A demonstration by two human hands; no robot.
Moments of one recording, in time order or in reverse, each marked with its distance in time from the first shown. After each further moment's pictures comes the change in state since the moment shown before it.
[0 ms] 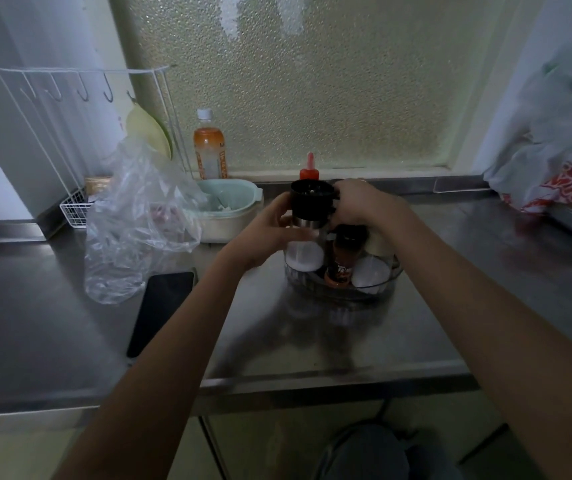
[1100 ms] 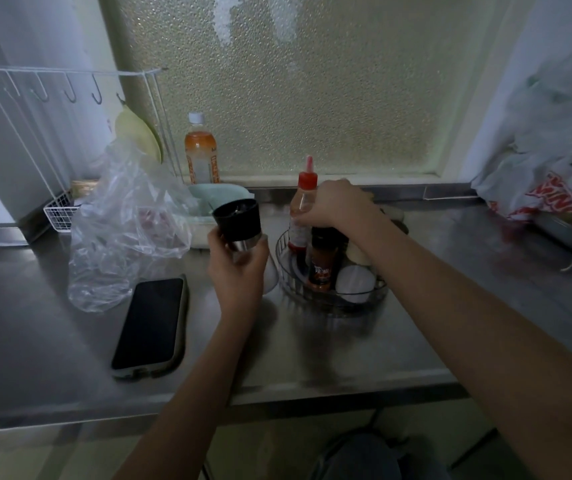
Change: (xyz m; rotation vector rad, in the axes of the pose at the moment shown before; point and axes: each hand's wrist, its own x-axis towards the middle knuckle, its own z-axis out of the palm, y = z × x) left_hand -0.044 -0.031 0.029 0.037 0.894 0.245; right_hand 0.021 -0.013 0.009 -0.093 0.110 0.123
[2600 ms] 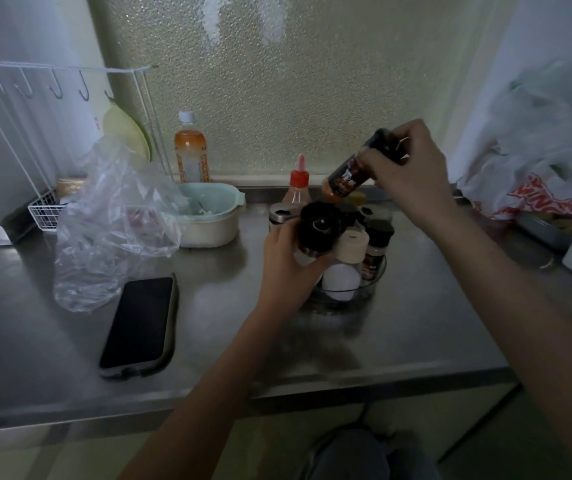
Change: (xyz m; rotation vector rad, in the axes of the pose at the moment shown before) left_hand -0.023 0.018 0.049 0.196 -0.402 0.118; right_hand -0.051 0.074 -0.044 0.819 0.628 -0.150
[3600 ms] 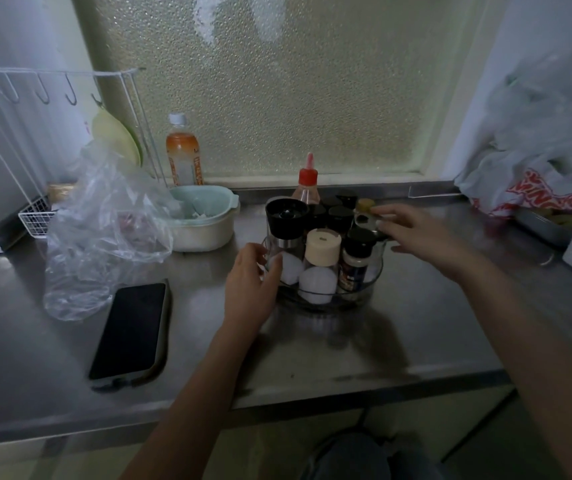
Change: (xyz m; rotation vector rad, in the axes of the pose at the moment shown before) left_hand -0.008 -0.040 -0.022 0.242 0.061 -0.110; right_hand -0.029 0.072 -0.020 -0.047 -0.449 0.354
